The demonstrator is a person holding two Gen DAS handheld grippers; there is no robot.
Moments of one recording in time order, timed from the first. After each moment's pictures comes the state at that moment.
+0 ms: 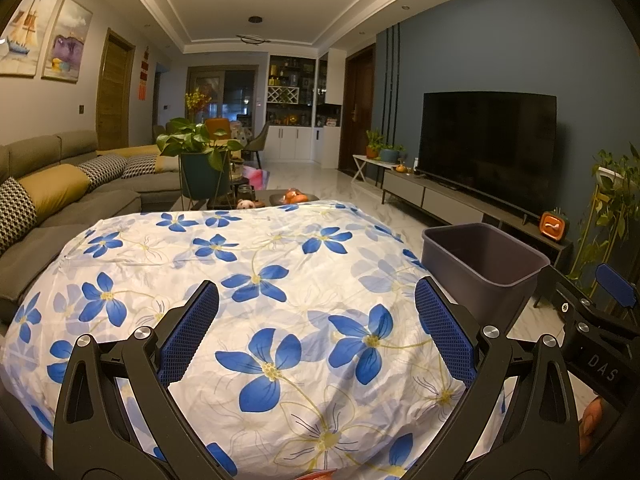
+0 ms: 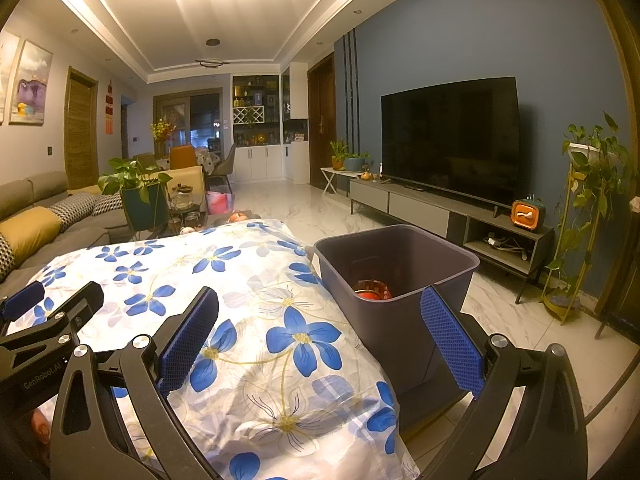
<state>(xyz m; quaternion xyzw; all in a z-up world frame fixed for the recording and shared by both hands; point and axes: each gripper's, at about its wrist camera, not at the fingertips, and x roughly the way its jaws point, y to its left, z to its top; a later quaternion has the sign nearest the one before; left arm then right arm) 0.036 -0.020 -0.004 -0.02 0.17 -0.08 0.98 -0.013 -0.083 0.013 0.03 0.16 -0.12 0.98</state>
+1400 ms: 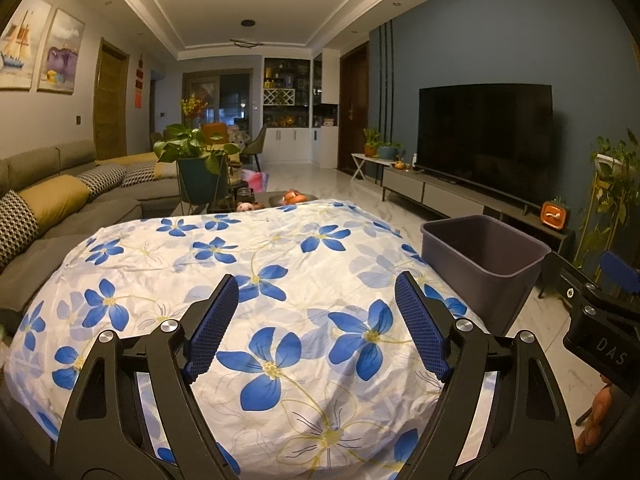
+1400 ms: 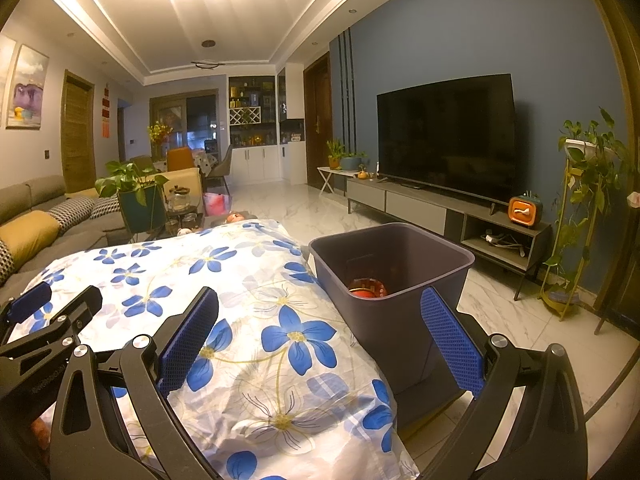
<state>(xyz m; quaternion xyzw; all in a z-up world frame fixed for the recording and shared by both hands) 0.032 -0.024 -0.004 0.00 0.17 -0.08 0.98 -0.014 -0.086 0.014 0.03 0.16 -0.12 0.98</state>
